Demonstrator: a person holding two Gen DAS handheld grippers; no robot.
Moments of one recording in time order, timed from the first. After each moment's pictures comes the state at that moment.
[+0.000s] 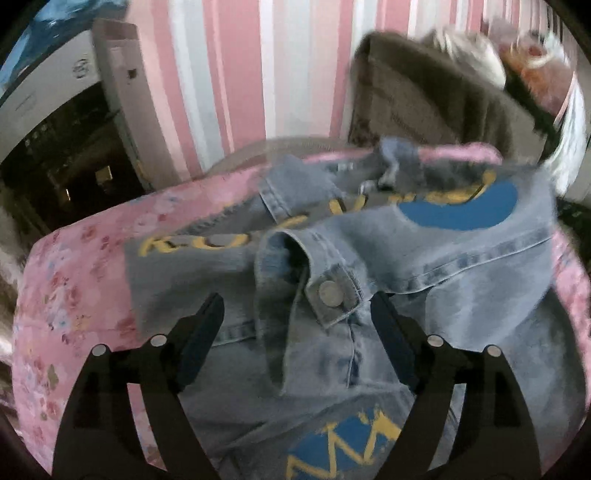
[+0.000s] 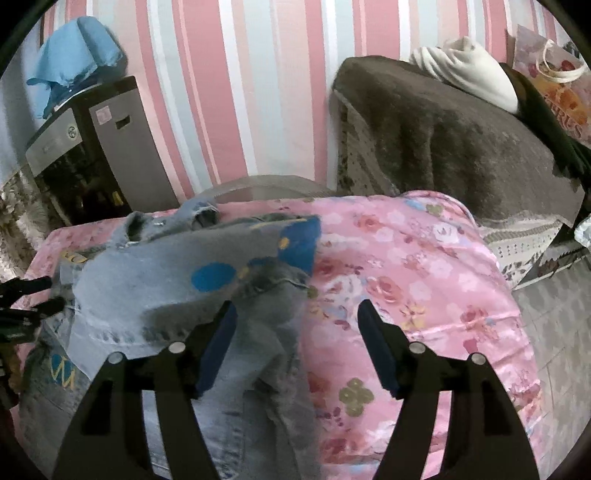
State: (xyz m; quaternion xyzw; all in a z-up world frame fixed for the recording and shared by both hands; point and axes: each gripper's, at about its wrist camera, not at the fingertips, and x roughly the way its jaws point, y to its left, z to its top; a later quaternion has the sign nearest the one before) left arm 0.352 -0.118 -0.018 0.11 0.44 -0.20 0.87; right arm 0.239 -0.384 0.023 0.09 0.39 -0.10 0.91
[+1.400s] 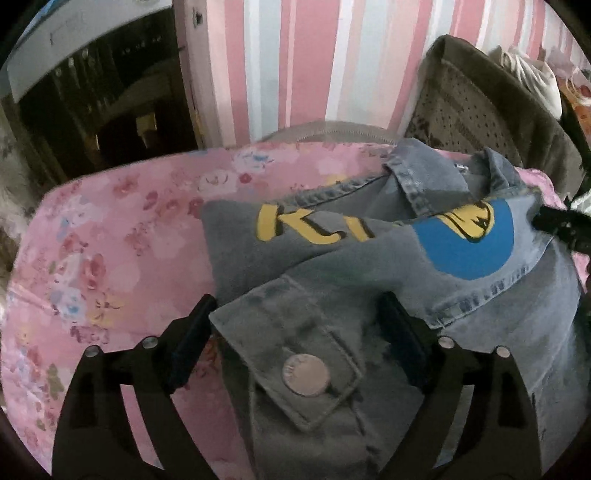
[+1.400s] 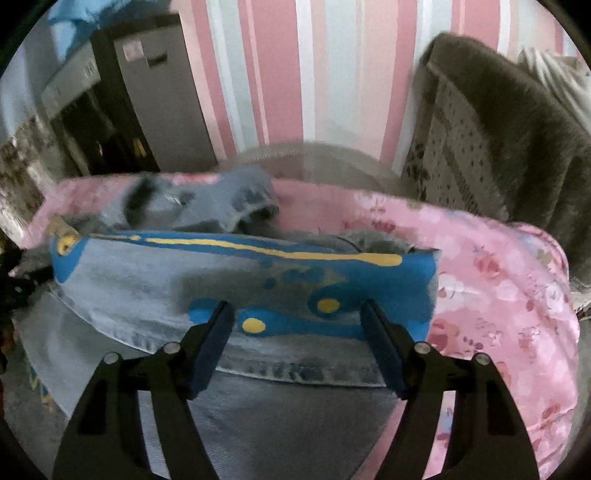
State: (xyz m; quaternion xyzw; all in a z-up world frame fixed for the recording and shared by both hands) left arm 0.417 -0.027 -0.056 0.04 0.47 -0.14 0.87; right arm 0.364 -0.339 -0.035 0.03 0.47 0.01 0.88
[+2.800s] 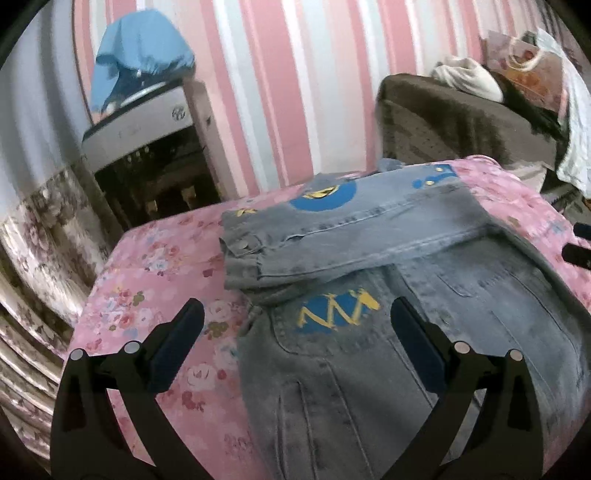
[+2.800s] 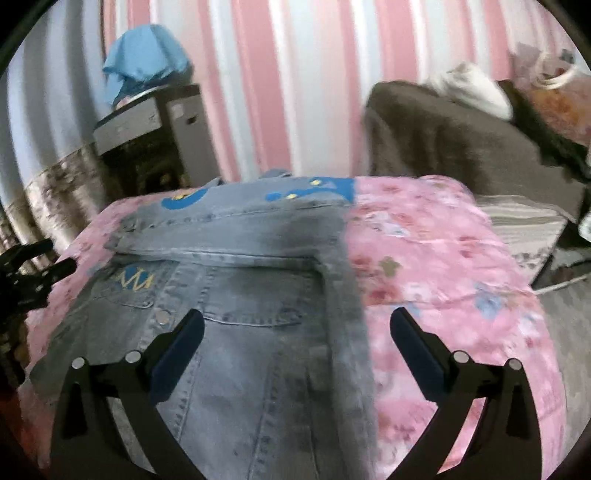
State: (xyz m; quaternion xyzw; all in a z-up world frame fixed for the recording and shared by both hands) left arm 0.161 -0.081 0.031 0.14 0.31 -0.11 0.93; right arm 0.067 -0.318 0.030 0.08 0.33 -0.06 0.94
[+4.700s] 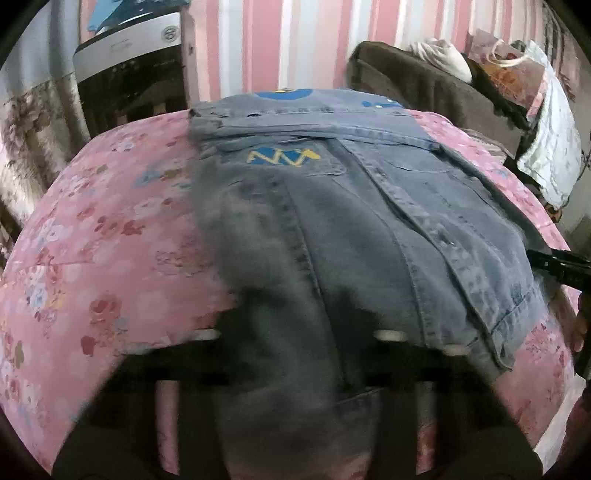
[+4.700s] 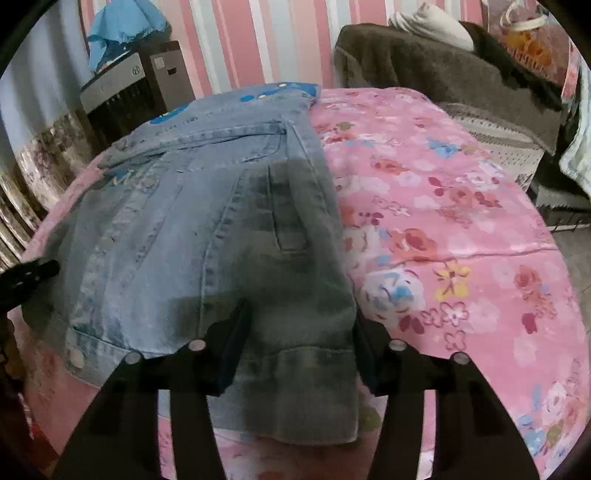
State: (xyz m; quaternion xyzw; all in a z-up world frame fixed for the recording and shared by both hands) left arm 0.060 -0.039 -0.049 0.04 0.41 -0.18 0.90; right arm -0.032 -0.327 -0.036 0.12 0.42 -0.04 0.90
